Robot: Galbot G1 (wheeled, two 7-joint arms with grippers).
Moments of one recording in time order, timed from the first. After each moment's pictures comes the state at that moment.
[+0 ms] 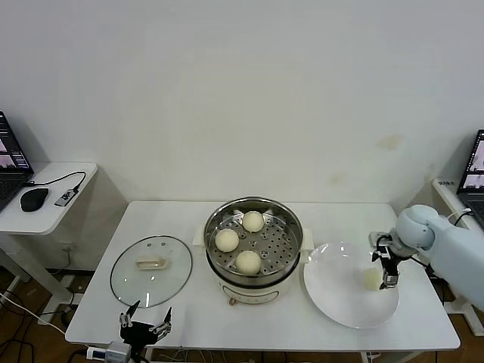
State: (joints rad) left arm 1.69 -1.45 -0.66 -2.06 0.10 0.32 0.18; right arm -0.22 0.57 -0.57 1.33 -0.30 -0.34 -1.22
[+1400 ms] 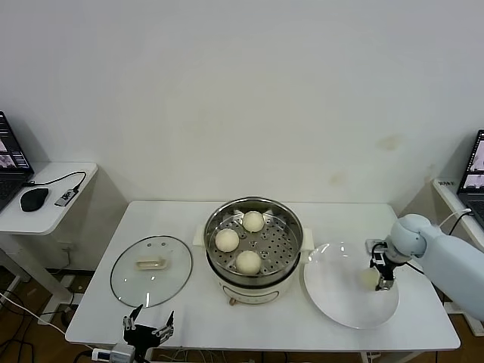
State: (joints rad) left arm 1.68 -1.46 -0.65 -2.02 0.11 0.31 0.18; right arm -0.26 0.61 -0.54 1.26 -0.31 -0.33 -1.16
